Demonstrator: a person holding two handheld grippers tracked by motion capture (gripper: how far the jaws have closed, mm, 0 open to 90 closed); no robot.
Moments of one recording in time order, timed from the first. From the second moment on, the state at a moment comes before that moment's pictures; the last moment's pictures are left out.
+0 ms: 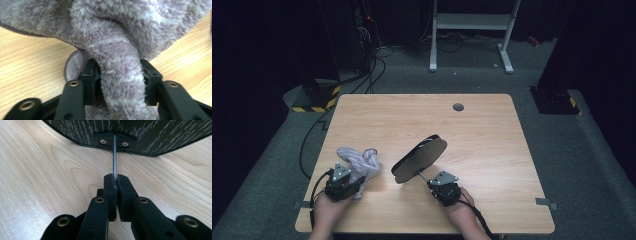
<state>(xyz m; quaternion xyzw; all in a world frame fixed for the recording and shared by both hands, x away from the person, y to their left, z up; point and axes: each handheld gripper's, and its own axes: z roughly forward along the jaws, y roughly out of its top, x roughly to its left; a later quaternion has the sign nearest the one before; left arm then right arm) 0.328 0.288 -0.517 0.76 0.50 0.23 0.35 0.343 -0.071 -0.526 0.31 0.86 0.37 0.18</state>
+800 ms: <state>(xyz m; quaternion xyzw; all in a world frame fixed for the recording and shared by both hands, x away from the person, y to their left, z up) 0.302 0.272 -0.483 0.74 0.45 0.26 0.43 0.347 -0.075 -0.526 0.33 0.85 0.37 0.17</state>
